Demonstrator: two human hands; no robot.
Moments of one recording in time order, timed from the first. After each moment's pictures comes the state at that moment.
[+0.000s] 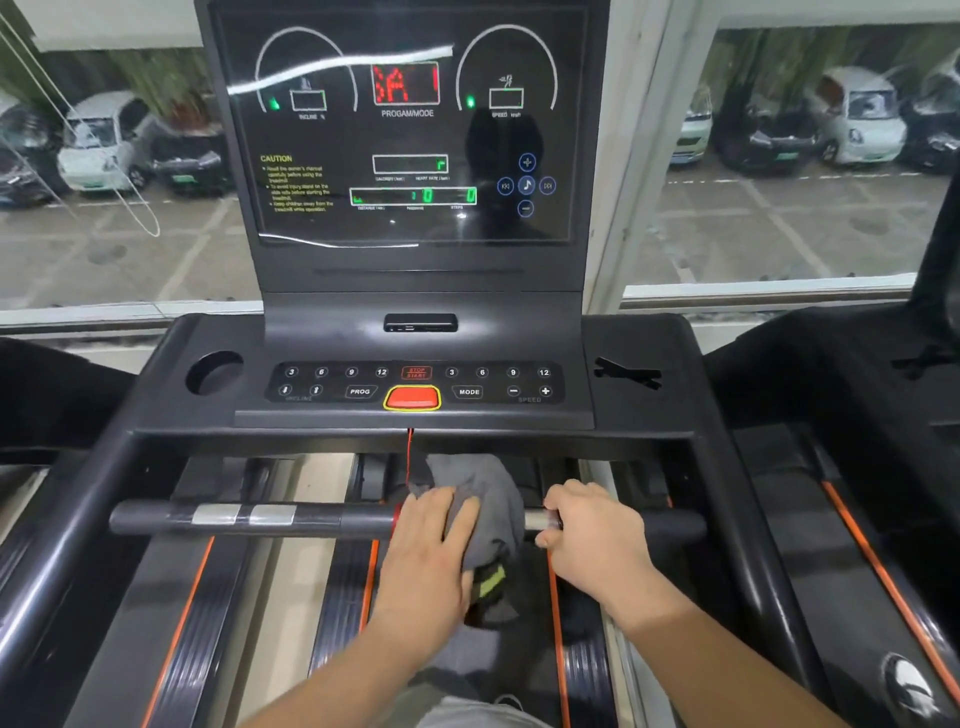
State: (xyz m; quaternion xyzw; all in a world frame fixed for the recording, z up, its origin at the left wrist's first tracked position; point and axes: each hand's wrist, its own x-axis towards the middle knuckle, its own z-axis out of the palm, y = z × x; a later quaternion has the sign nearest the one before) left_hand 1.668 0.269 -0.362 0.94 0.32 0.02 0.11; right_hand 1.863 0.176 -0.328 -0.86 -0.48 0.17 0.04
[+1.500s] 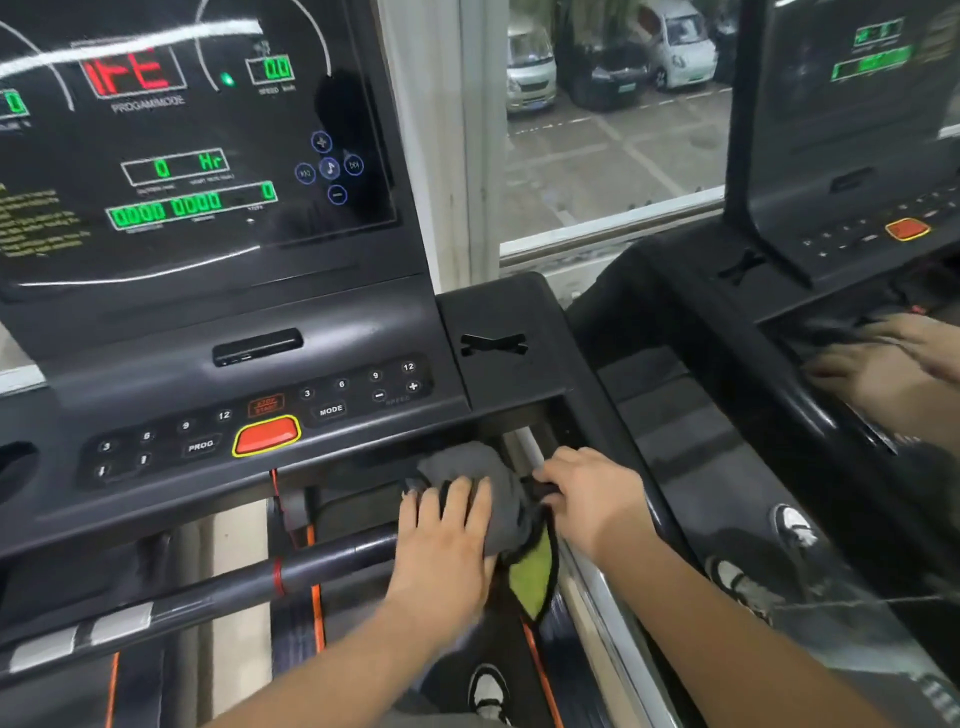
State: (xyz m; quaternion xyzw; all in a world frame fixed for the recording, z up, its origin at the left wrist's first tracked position) left_hand 1.774 0.221 -0.349 0.97 0.19 -0.15 0.02; right_hand 1.937 0.094 -0.339 -0.90 -0.41 0.11 0.11
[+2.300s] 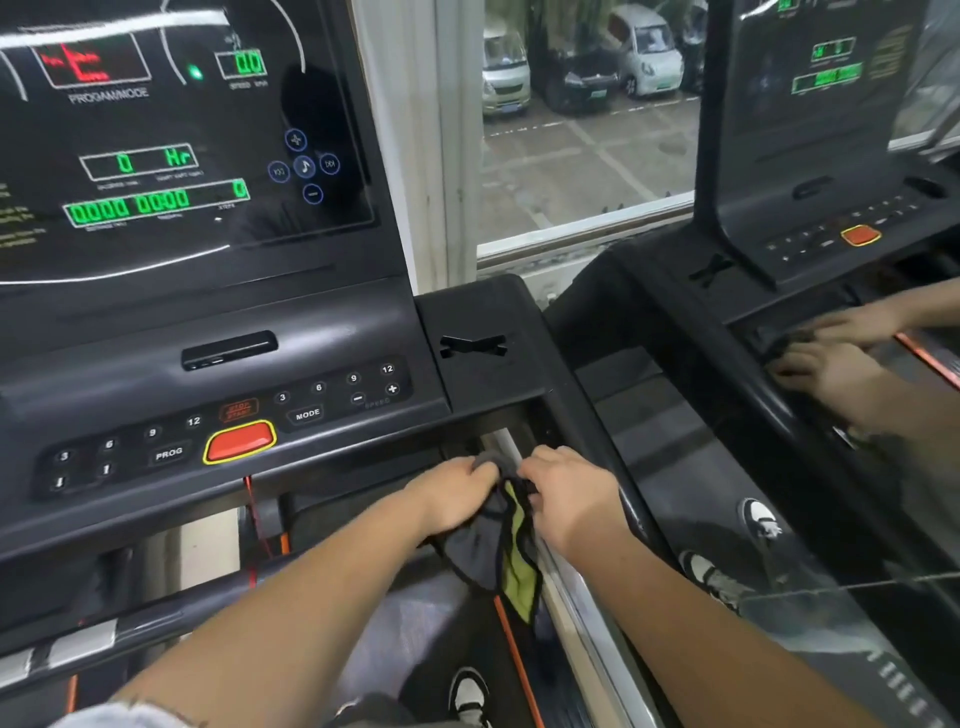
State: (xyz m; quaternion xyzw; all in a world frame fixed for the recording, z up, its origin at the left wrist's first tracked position) left_hand 1.861 0.260 -0.337 0.87 0.24 -0.22 0.38; right_hand 1.930 0.099 -0.332 -0.91 -0.39 0.11 0.09
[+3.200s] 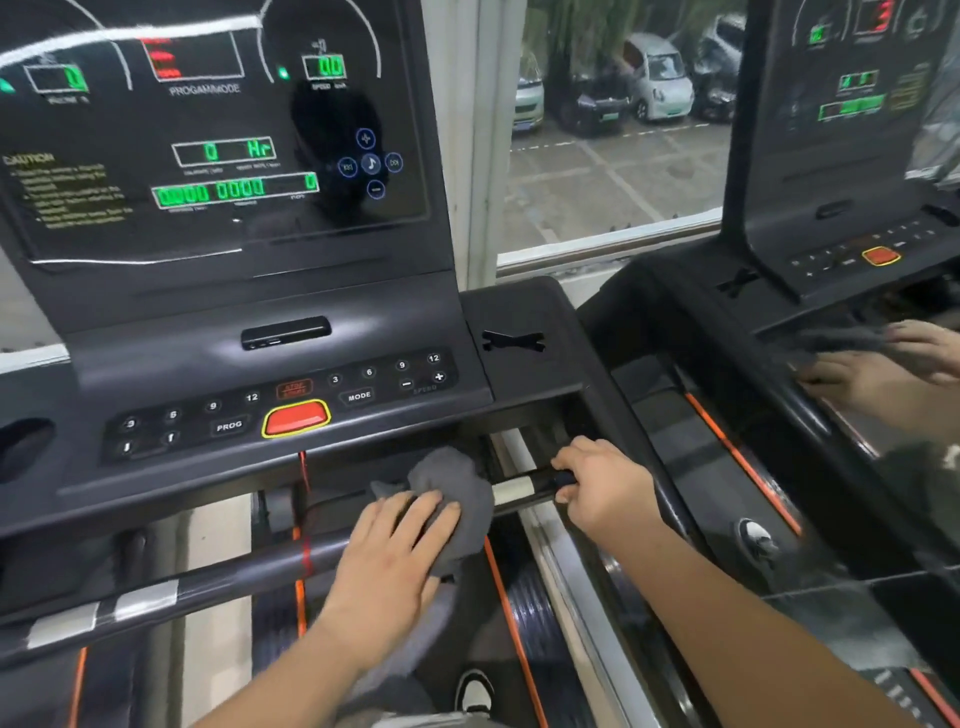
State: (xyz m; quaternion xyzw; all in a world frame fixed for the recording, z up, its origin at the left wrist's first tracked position) left_hand 1.697 0.285 -0.369 1.00 0.09 -0.02 0.03; right_hand 1.922 0.102 -0.330 -0.92 -0.36 0.12 0.07
